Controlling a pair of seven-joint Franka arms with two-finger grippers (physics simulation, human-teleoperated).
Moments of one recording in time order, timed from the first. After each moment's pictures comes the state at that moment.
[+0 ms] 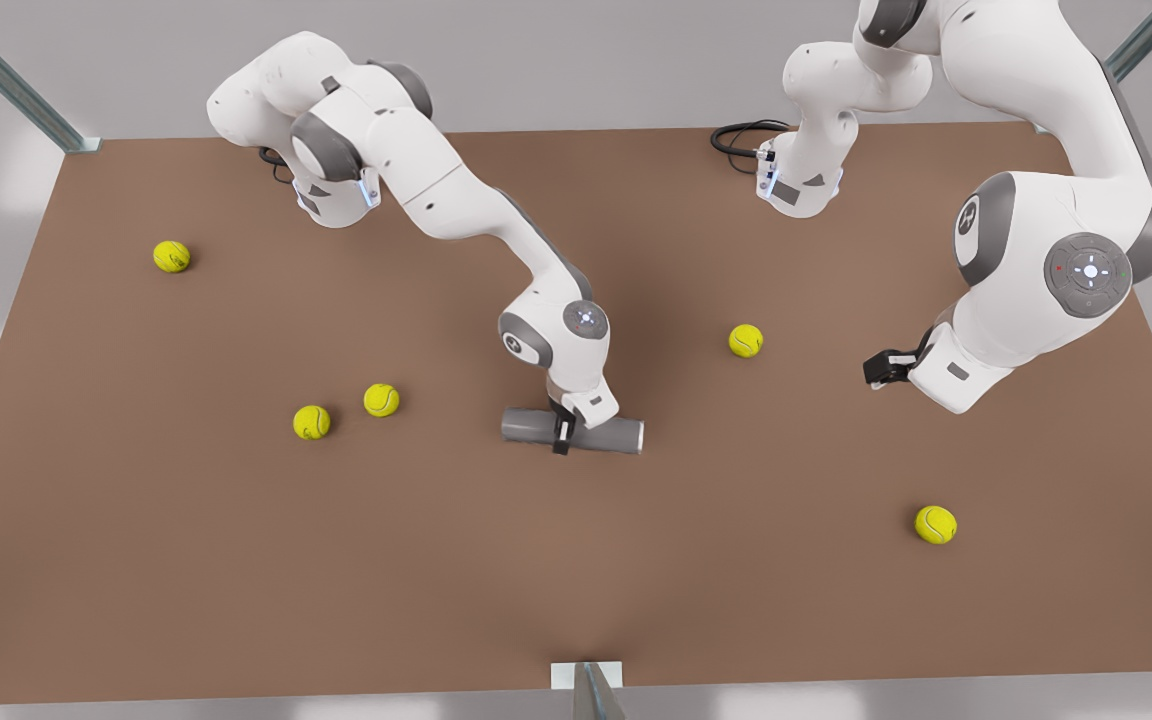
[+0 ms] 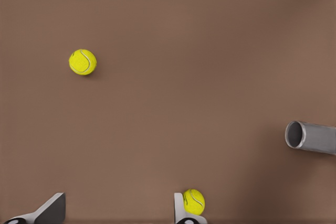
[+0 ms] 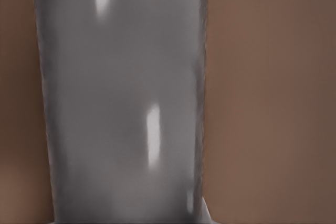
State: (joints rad) left arm -0.14 0.31 -0.02 -1.29 0.04 1.51 -0.18; right arm 0.85 0.91 -0.09 -1.34 -0.28 2.33 -0.41
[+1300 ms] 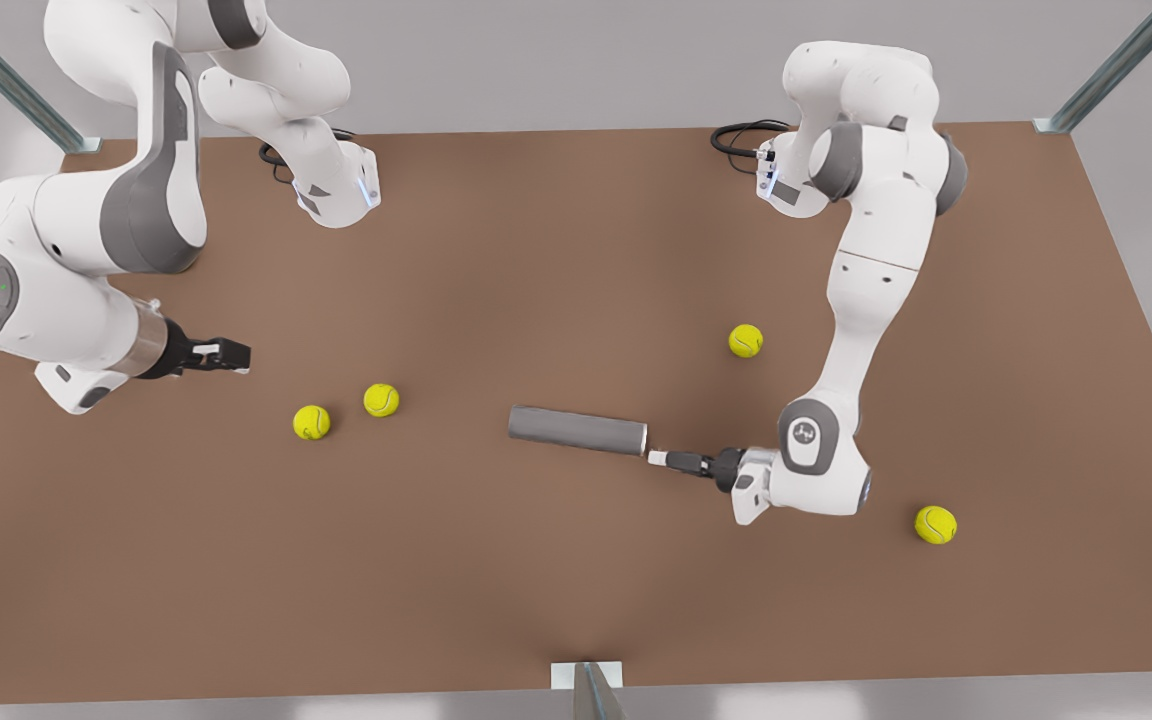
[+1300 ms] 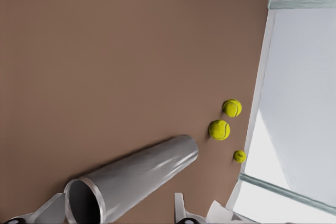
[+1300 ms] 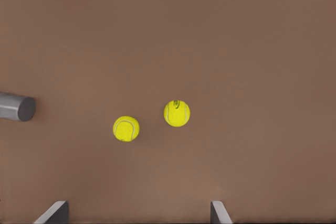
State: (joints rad) left arm -0.16 0.97 -0.14 -1.27 -1.01 1.91 0.39; right arm 0.20 0.24 -0.17 -1.37 0.08 1.41 0.04
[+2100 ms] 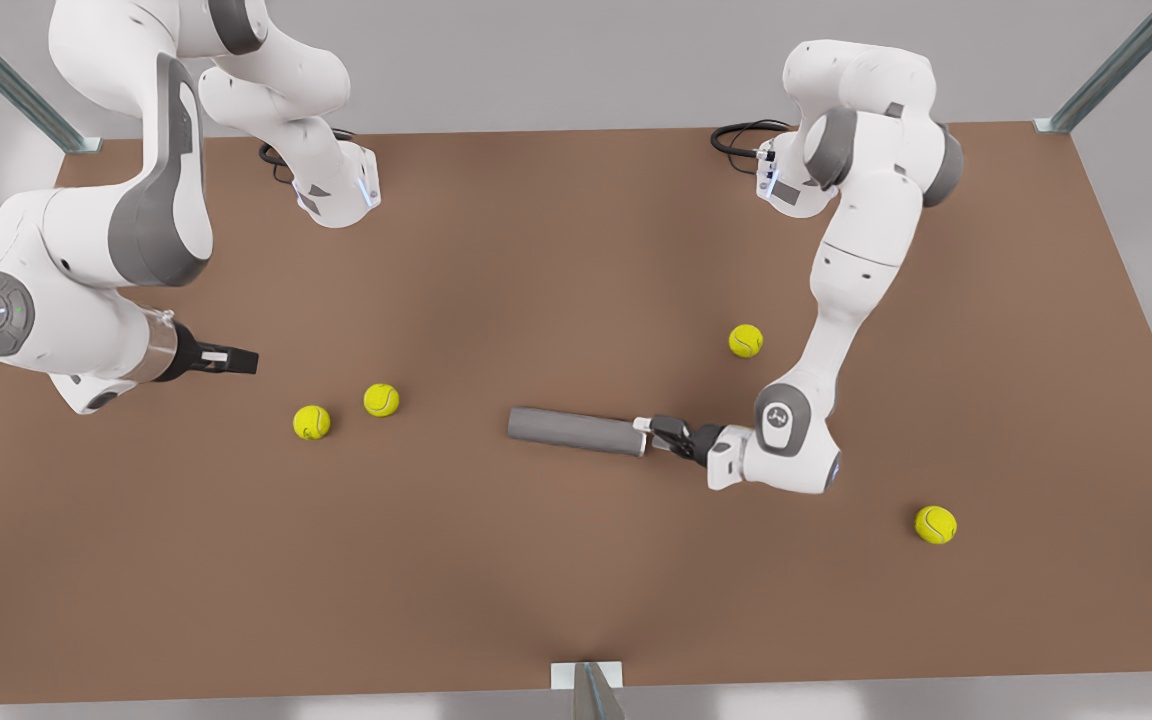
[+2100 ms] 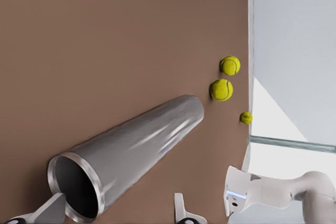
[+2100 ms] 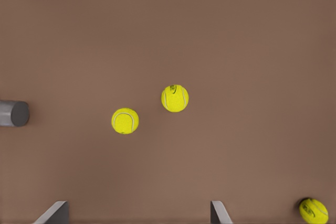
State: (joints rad) left arm -0.21 0.91 -0.14 -1.45 -1.06 1.91 0.67; right arm 0.20 0.26 -0.17 -1.37 0.09 1.37 0.17
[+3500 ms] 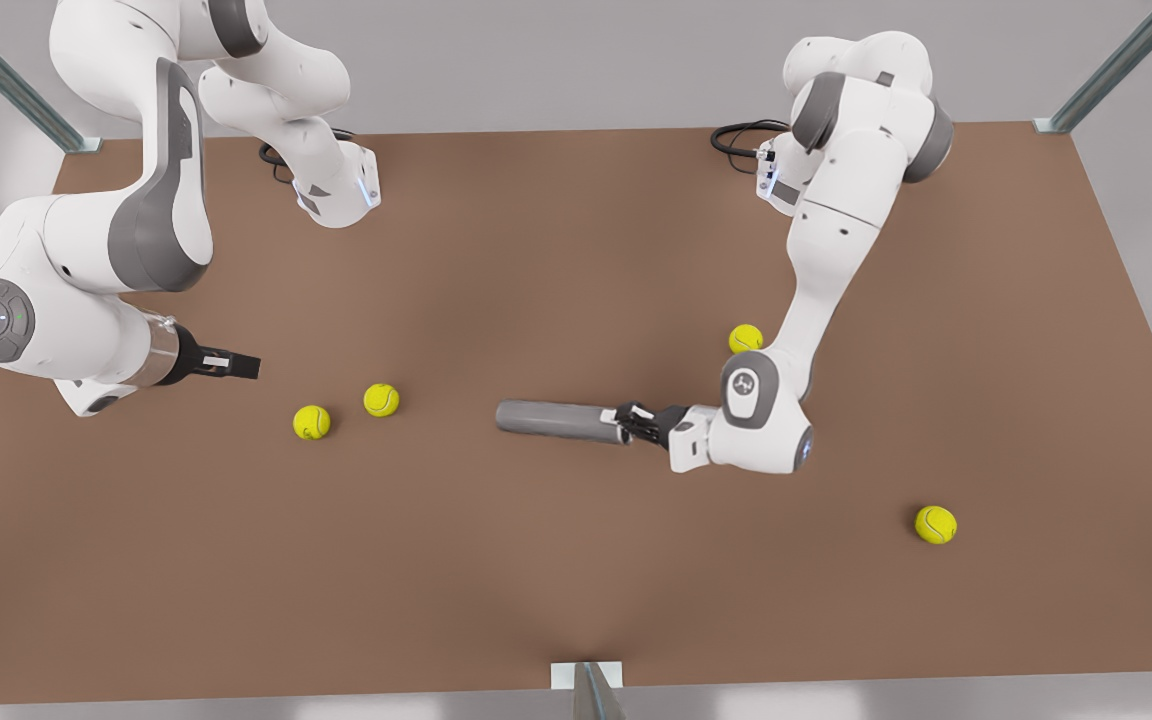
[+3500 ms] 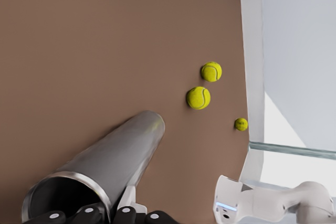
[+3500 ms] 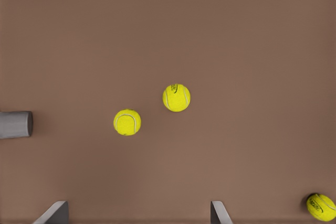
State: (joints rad) left arm -0.33 0.79 -0.13 -1.45 -1.06 1.97 0.53; right arm 0.20 0.27 -0.18 -1.37 0.10 1.37 0.20
